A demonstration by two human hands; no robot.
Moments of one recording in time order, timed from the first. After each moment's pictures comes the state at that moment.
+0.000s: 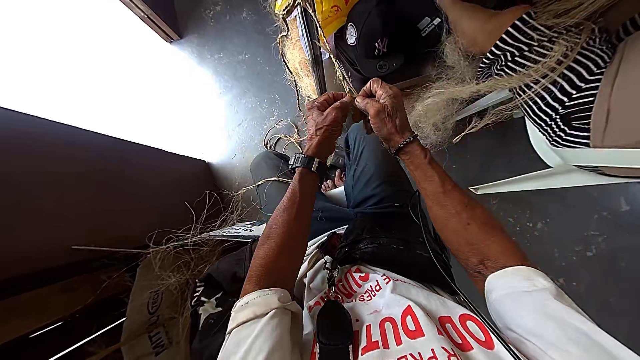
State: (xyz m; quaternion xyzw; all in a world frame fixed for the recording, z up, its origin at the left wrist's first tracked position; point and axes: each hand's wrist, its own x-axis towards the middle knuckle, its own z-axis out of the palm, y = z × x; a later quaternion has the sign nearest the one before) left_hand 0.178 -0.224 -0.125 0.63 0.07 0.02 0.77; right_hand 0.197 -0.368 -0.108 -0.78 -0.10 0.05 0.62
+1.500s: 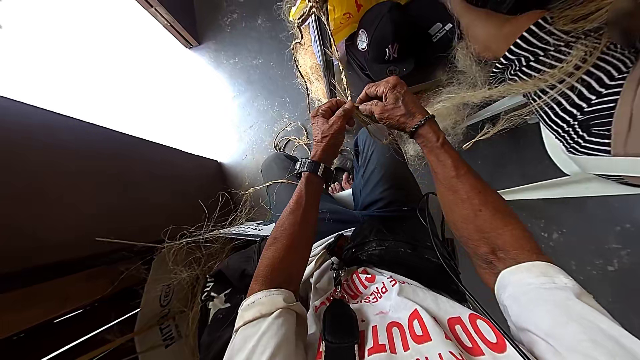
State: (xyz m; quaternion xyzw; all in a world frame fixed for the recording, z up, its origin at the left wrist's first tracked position) left_hand 0.172 -0.213 -0.130 0.66 0.05 0.07 0.75; right_hand 0.235 -0.380 -0.094 -0.84 -0.29 0.10 0.44
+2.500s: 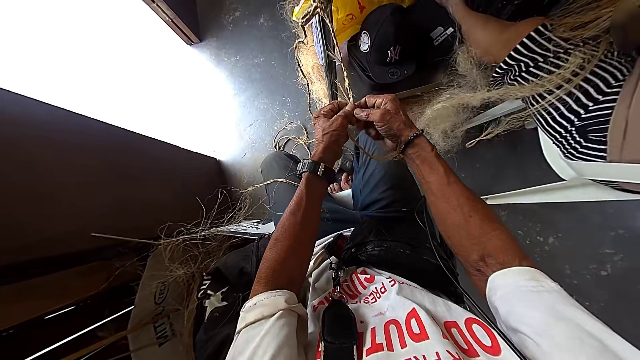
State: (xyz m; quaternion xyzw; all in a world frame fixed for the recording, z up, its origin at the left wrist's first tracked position) left_hand 0.171 -0.219 -0.125 0.62 0.13 0.04 0.77; right_hand 0.208 -0.361 -0.113 -0.69 -0.09 0.23 0.68
